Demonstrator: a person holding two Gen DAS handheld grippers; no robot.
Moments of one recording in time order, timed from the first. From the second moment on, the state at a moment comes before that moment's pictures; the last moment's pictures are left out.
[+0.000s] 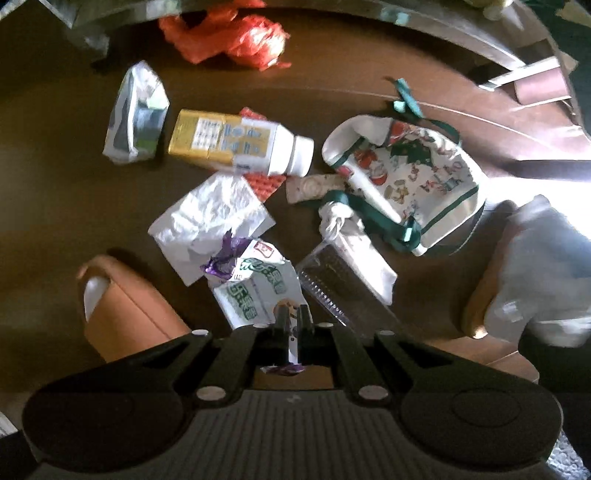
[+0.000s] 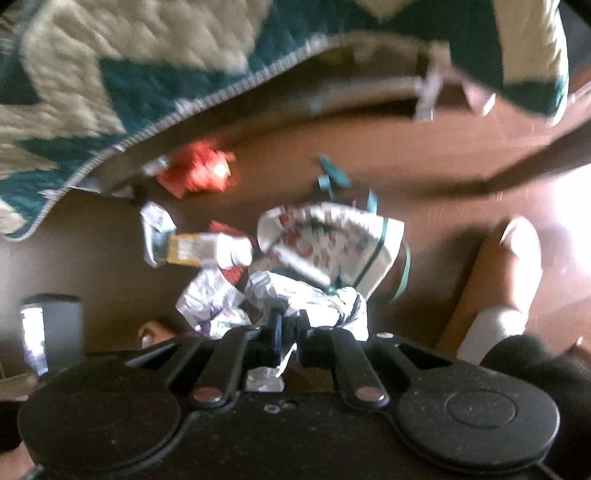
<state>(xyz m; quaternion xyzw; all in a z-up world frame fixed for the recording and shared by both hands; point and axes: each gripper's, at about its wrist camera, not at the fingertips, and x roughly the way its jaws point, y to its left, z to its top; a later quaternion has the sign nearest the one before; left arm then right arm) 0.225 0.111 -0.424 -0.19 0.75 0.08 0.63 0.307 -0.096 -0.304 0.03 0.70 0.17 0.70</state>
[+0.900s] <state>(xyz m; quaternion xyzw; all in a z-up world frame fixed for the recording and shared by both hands) 0.182 0.069 -0.594 -0.17 0.84 0.07 0.50 0.337 -0.072 -0.324 0.11 0.71 0.20 0.66</state>
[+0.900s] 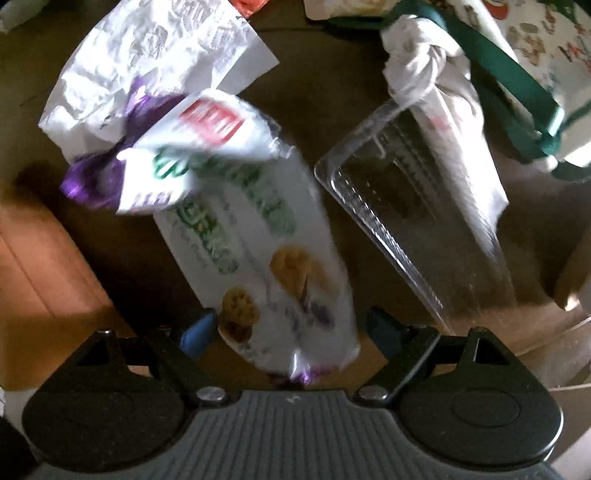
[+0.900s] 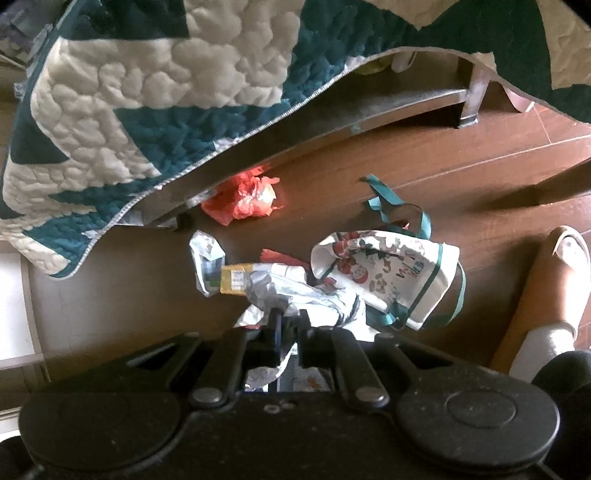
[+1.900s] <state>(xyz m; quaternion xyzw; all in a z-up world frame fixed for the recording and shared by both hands) 0.209 0.126 -0.438 -0.19 0.78 0.11 0.59 0.330 -0.078 -0.295 0.13 0.67 0.22 0.70</state>
